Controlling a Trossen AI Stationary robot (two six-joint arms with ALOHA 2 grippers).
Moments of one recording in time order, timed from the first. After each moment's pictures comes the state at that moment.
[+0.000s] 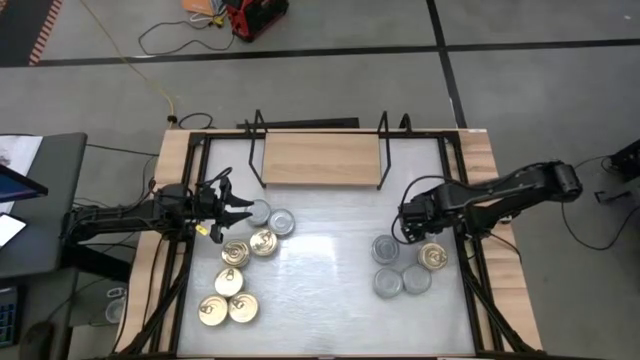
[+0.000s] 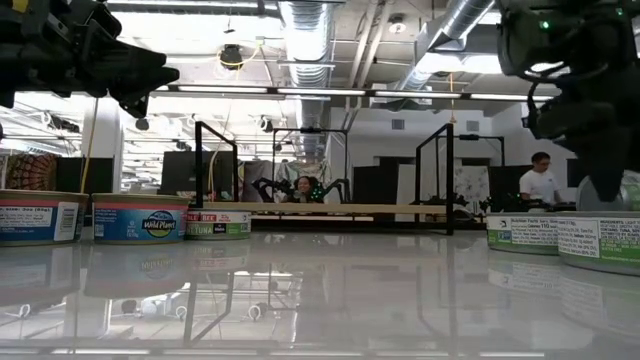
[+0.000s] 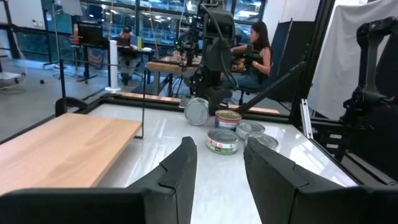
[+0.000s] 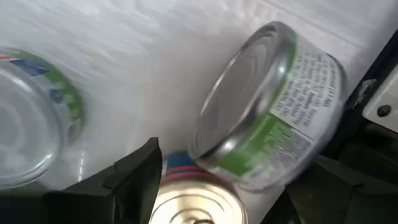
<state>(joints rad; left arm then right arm) 0.15 0.20 0.10 0.20 0.12 -0.11 0.08 1.19 0.71 -1.17 0.00 1.23</state>
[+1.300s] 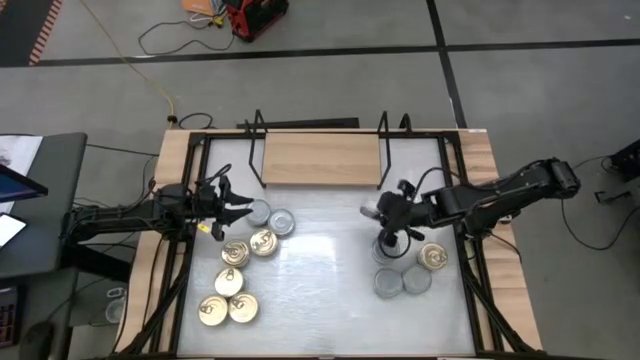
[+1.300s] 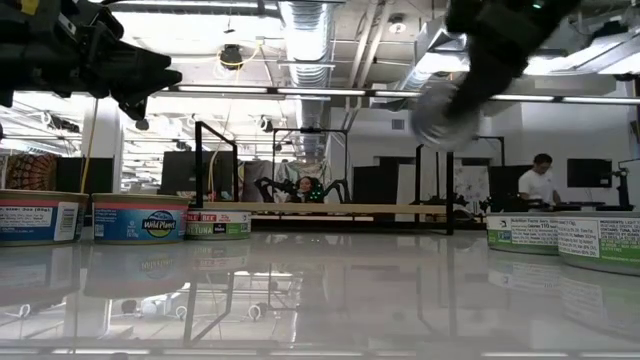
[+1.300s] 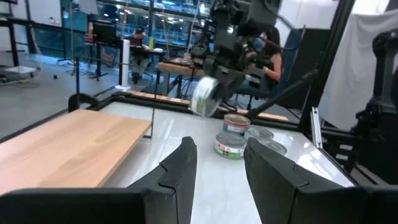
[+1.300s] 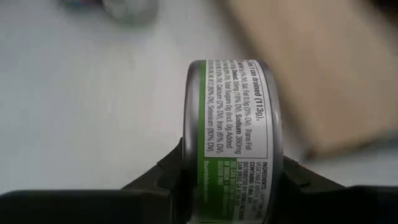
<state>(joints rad) 0.15 0.20 0.10 0.21 0.06 -0.16 0.20 1.20 0.88 -0.57 0.49 0.37</state>
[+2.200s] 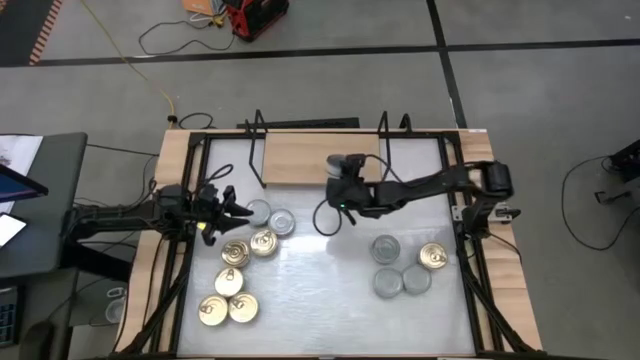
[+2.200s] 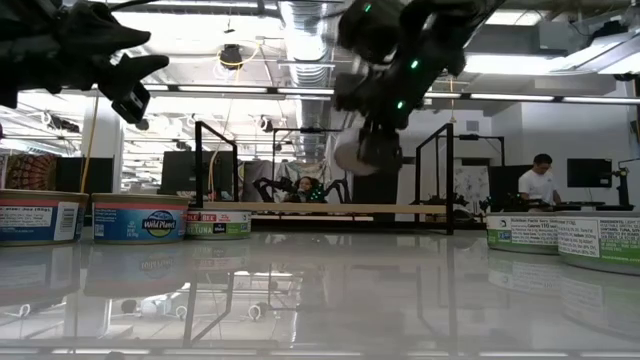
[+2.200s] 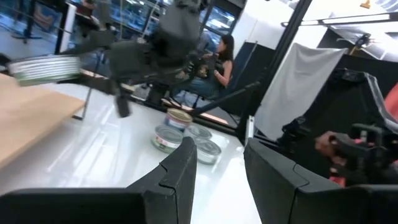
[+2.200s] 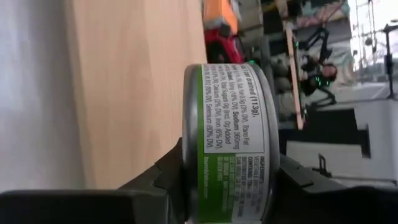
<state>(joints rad) 0.11 0.20 0.09 0.25 0.23 -0.41 -0.05 1.80 1.14 -0.18 1.01 -0.50</state>
